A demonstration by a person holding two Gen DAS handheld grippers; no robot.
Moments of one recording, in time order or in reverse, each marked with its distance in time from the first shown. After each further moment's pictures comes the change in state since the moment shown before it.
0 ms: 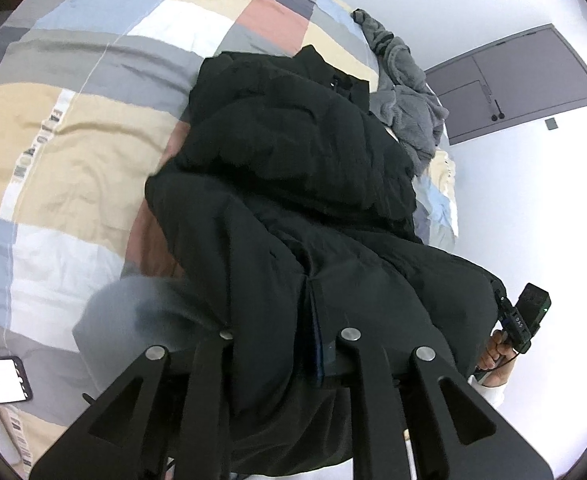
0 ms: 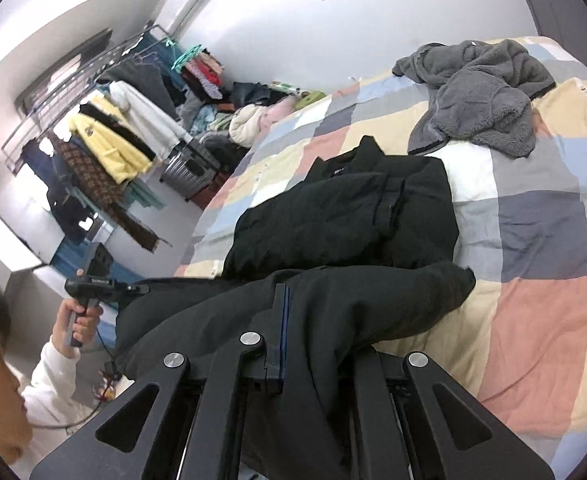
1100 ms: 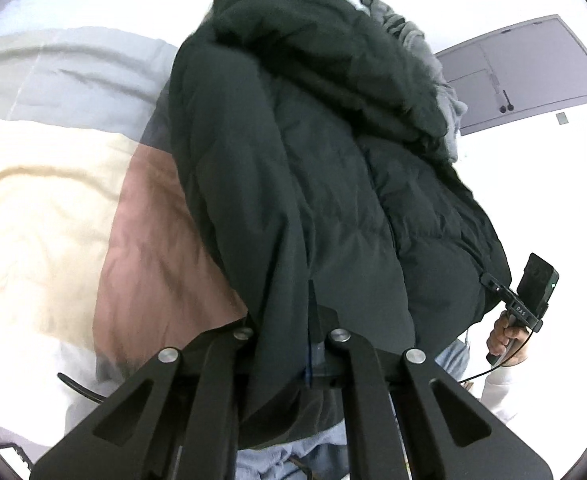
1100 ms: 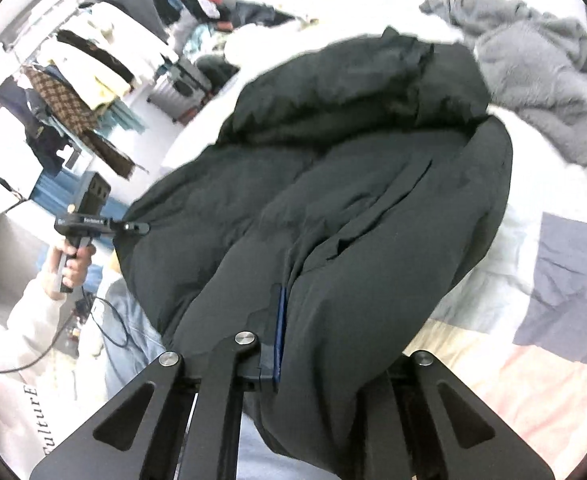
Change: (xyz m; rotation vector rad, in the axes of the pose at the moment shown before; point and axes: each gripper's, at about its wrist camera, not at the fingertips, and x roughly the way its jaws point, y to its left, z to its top) left arm 0.059 0.015 0.019 0.033 0.048 -0.026; right arm 0.089 -0.058 0.029 -0.122 0.263 -0.031
